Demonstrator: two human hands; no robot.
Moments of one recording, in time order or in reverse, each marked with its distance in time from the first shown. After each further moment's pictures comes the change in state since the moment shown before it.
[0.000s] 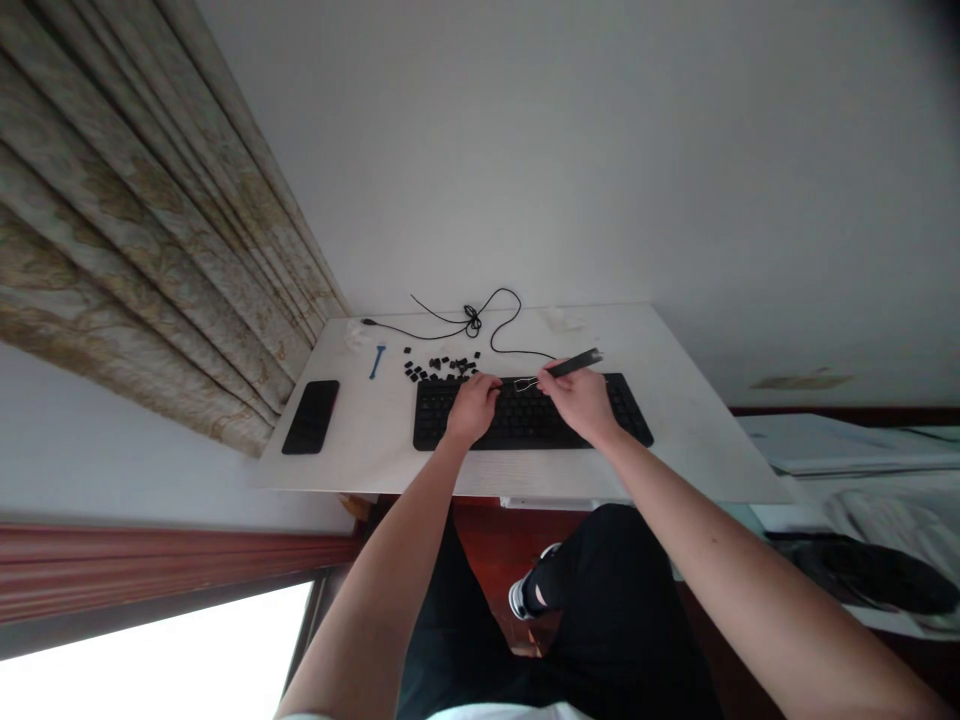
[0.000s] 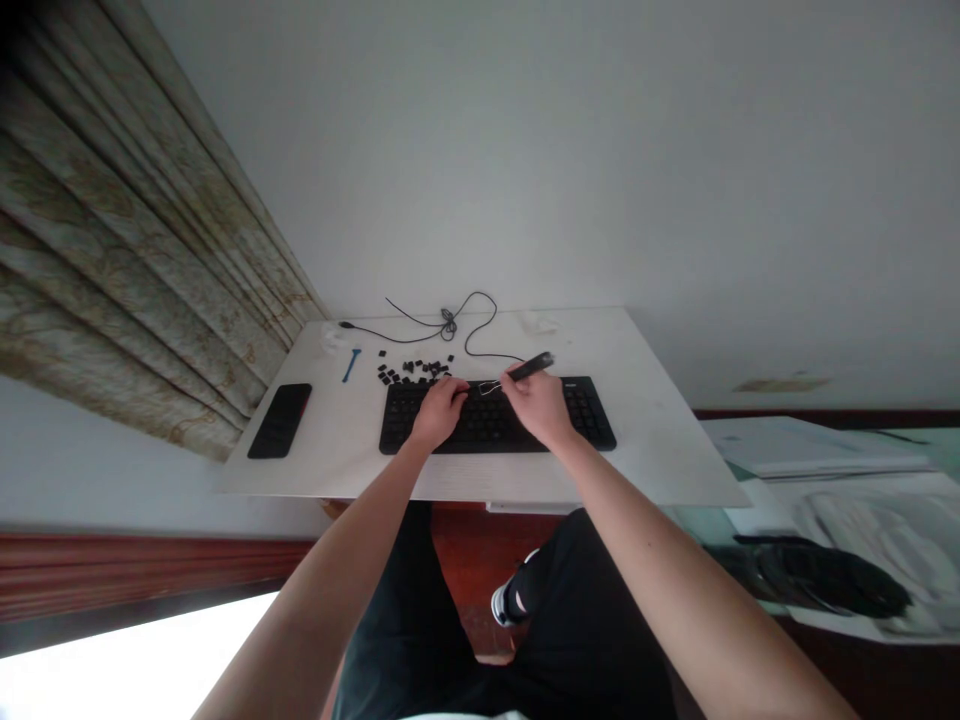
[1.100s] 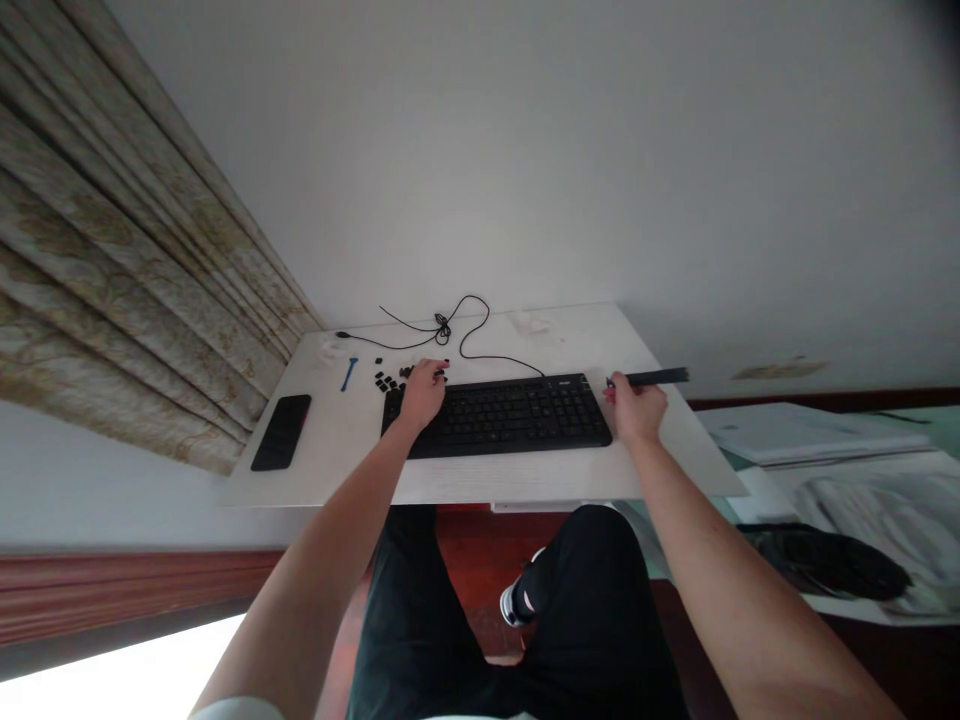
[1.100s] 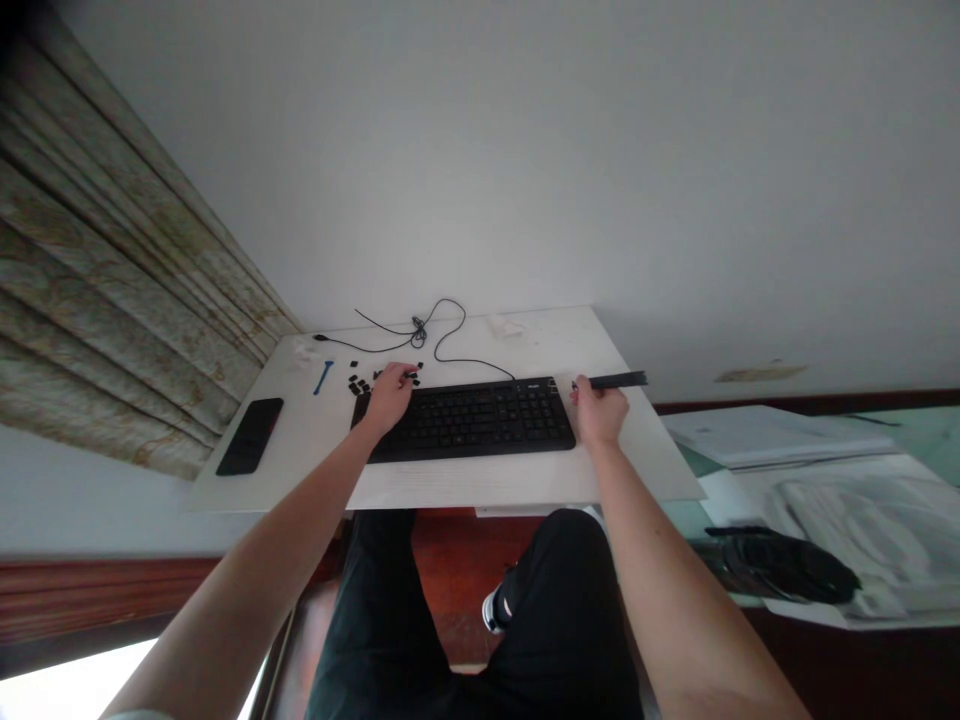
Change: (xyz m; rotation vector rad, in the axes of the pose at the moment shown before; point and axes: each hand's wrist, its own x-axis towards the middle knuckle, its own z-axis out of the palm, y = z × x) left_hand 0.036 -0.006 -0.025 0.035 0.120 -0.125; right_hand 0.000 0.128 -0.100 0.033 0.600 0.401
